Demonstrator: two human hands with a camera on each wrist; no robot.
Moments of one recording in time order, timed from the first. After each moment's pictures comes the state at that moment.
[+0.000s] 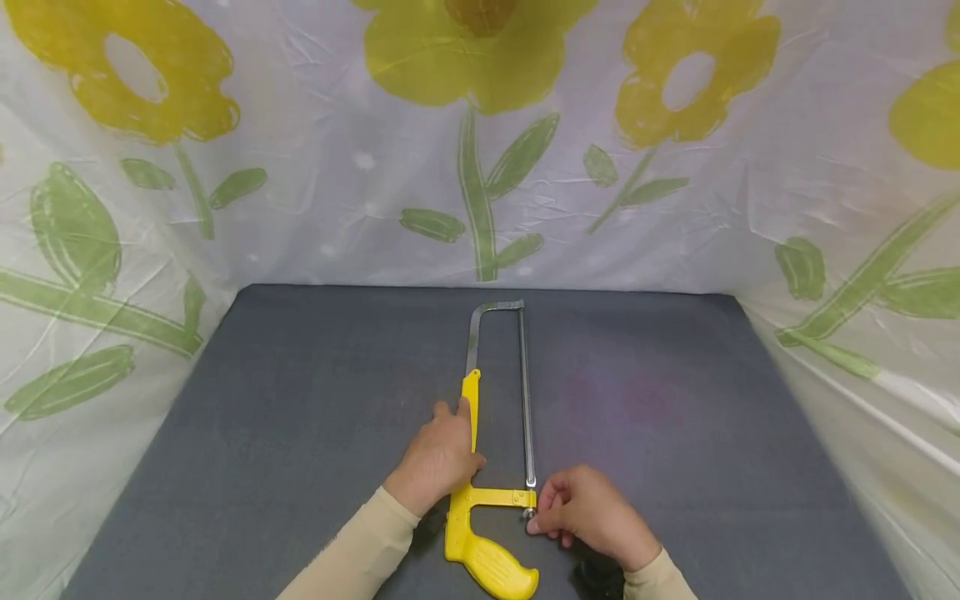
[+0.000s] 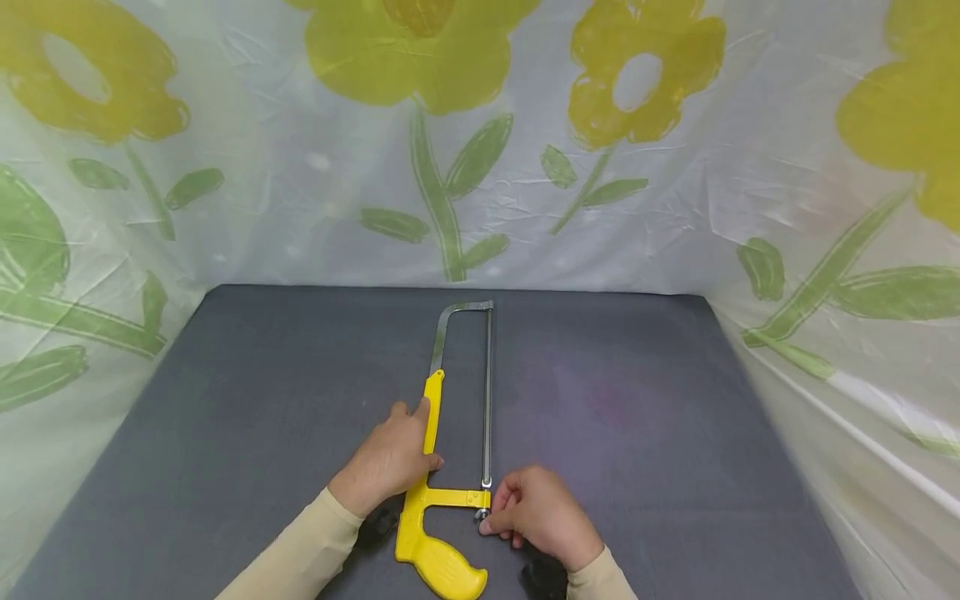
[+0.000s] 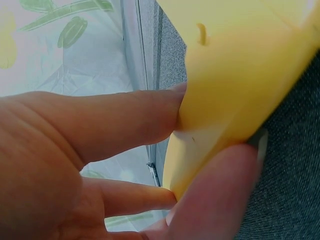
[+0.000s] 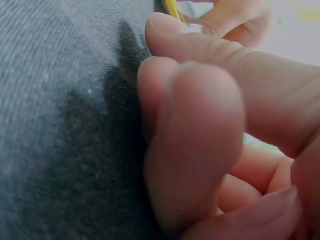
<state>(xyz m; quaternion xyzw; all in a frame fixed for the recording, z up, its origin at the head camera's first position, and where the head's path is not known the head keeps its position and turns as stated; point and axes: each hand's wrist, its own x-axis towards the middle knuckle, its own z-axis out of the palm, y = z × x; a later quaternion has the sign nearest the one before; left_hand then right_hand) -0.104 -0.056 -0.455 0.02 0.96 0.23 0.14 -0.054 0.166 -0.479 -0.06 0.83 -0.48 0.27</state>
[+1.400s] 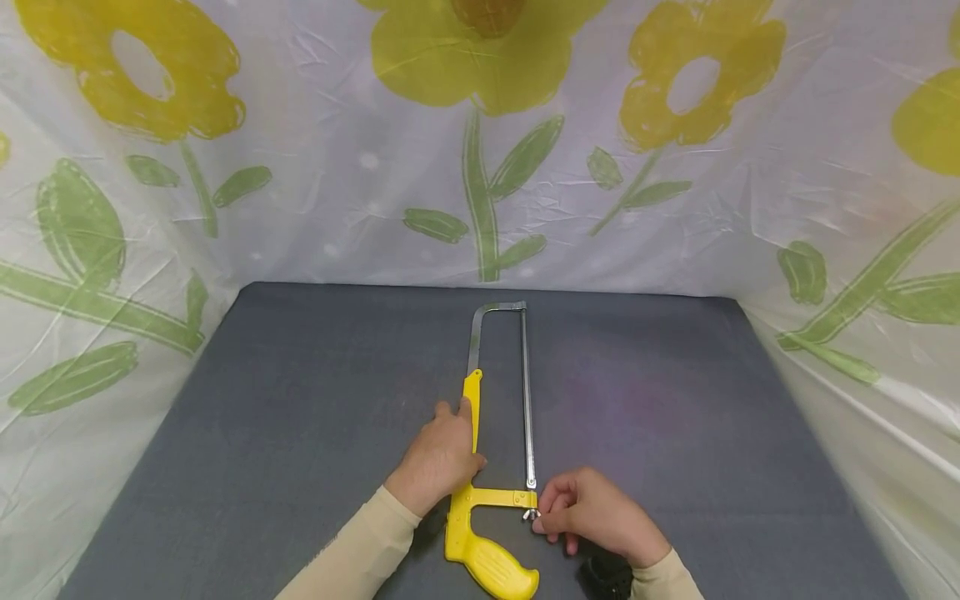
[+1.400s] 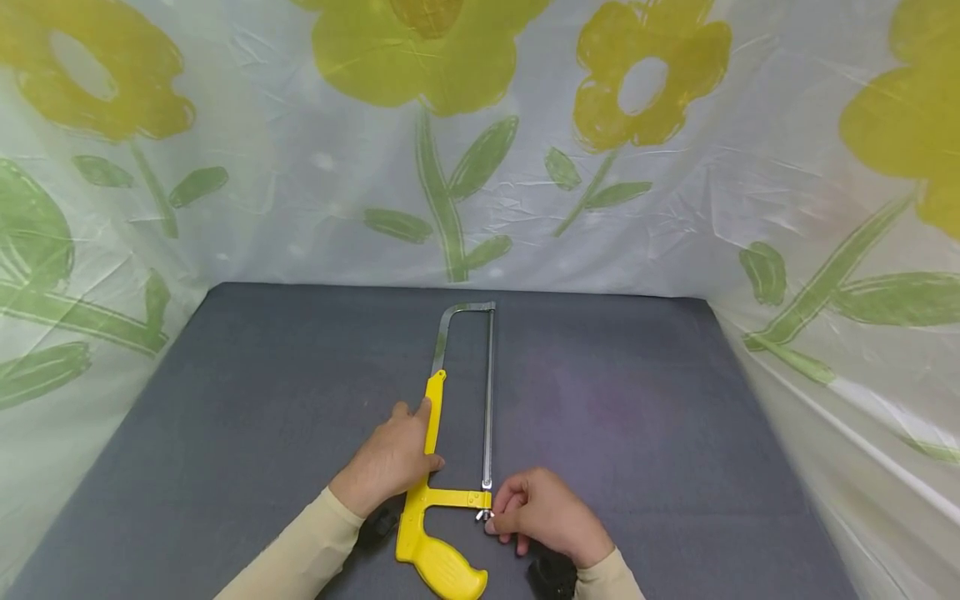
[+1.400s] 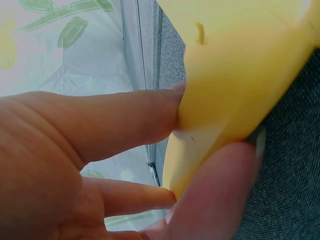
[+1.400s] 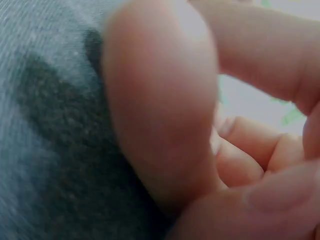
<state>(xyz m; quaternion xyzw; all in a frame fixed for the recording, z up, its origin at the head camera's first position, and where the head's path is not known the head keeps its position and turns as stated) -0.102 -0.056 -0.455 0.01 0.96 0.23 0.14 -0.056 0.174 -0.483 -0.09 0.80 -0.52 0.30</state>
